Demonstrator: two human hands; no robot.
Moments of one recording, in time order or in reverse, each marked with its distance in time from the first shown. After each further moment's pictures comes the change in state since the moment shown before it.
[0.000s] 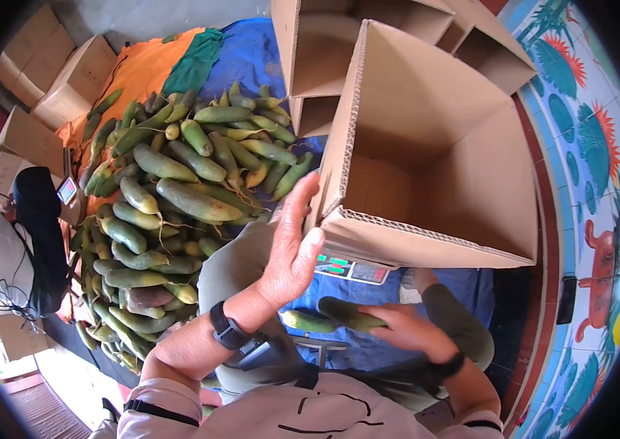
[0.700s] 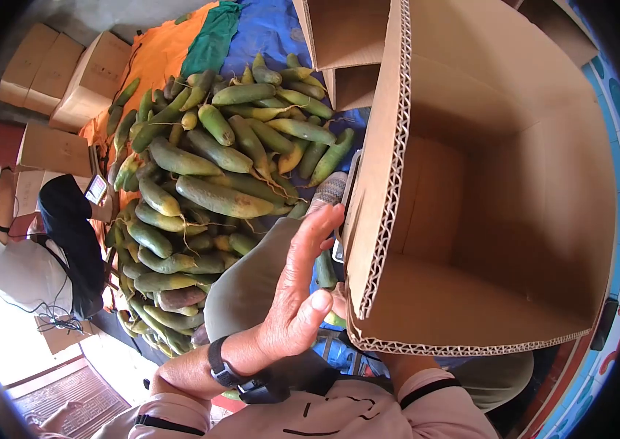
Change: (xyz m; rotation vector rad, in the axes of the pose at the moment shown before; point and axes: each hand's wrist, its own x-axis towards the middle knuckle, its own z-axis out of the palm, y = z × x) left_hand 0.003 0.012 -0.017 0.001 -0.102 -0.321; right_hand 0.179 0.134 0.235 0.152 -0.027 0.001
